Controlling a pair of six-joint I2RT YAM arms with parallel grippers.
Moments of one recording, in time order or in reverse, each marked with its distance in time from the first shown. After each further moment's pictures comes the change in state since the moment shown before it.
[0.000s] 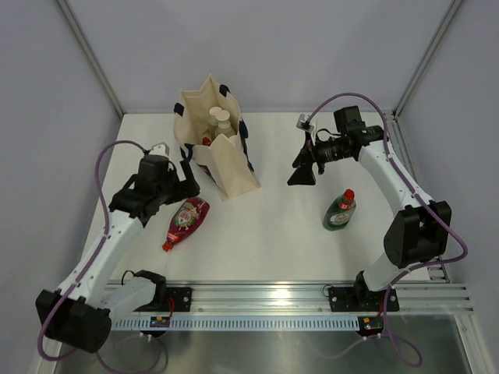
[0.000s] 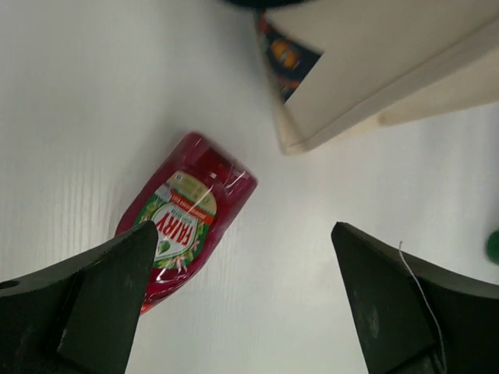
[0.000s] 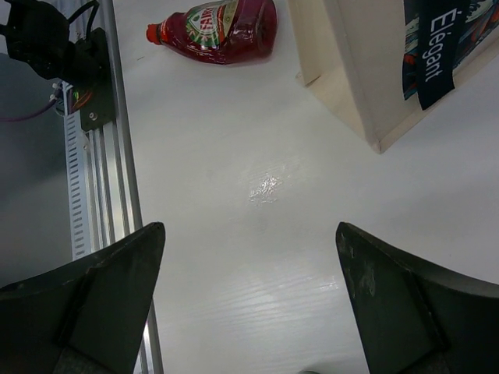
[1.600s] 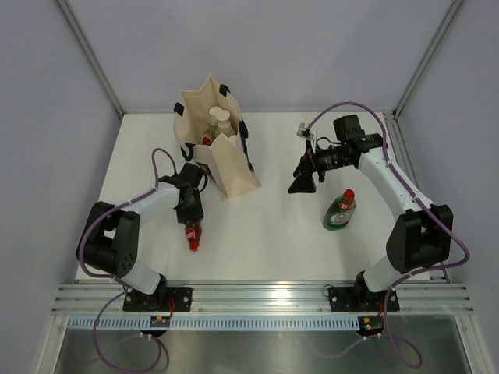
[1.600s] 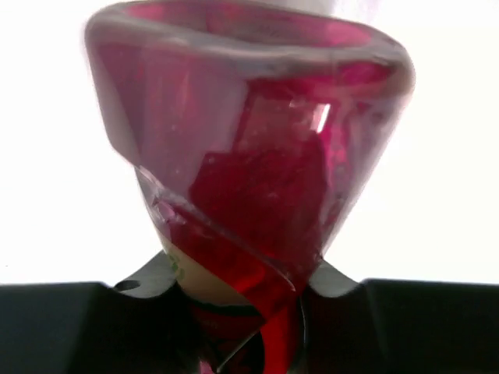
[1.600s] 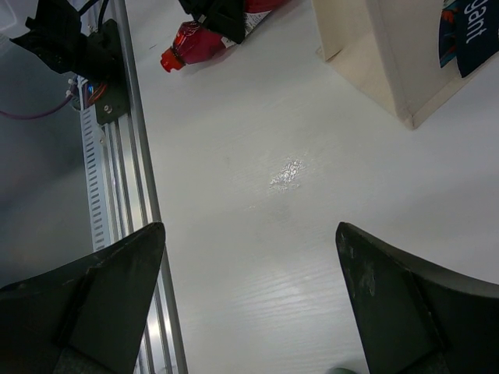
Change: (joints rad) left arm -0.067 0.589 -0.068 -0.004 -0.047 -0.047; right arm 0.005 -0.044 -0.113 0.029 -0.004 0.041
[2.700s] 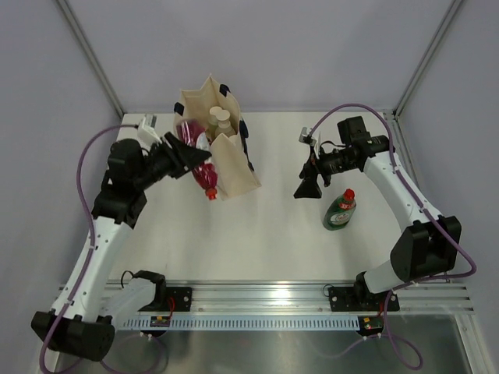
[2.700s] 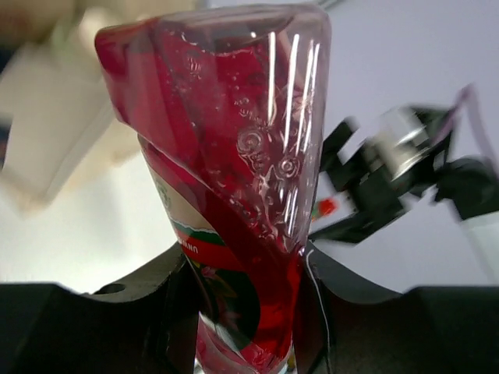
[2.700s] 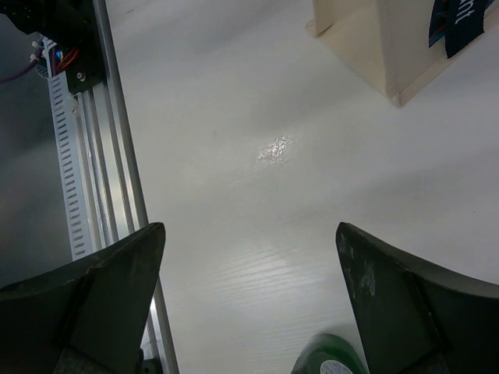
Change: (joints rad) left arm 0.145 -0.674 0.061 0.328 0.602 -0.280; right arm 0.000 -0.064 -0.008 -0.093 0.080 -0.113
